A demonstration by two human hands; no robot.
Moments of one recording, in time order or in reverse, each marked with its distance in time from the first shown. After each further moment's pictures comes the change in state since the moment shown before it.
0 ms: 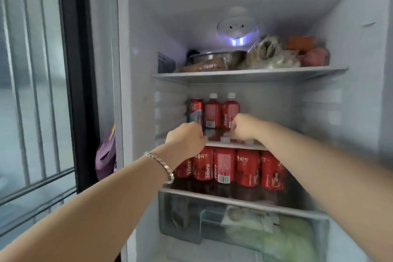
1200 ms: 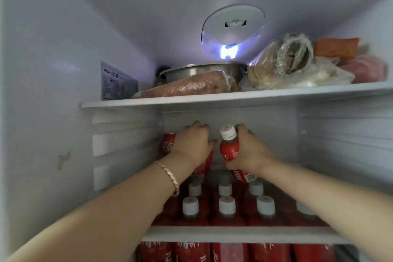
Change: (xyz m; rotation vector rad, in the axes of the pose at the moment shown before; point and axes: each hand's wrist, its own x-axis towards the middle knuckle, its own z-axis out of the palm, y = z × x) left_hand 0.231 0.006 0.054 0.144 0.305 0.419; right_hand 0.151 0.051 0.017 0.333 0.362 0.095
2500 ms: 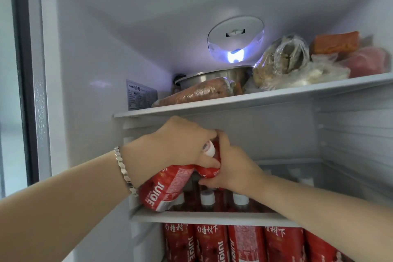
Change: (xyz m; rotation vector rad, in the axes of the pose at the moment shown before) left_hand -0.051 0.001 -0.111 0.439 -0.200 0.331; right_hand -0.059 -0.051 0.020 0.261 -0.113 -0.392
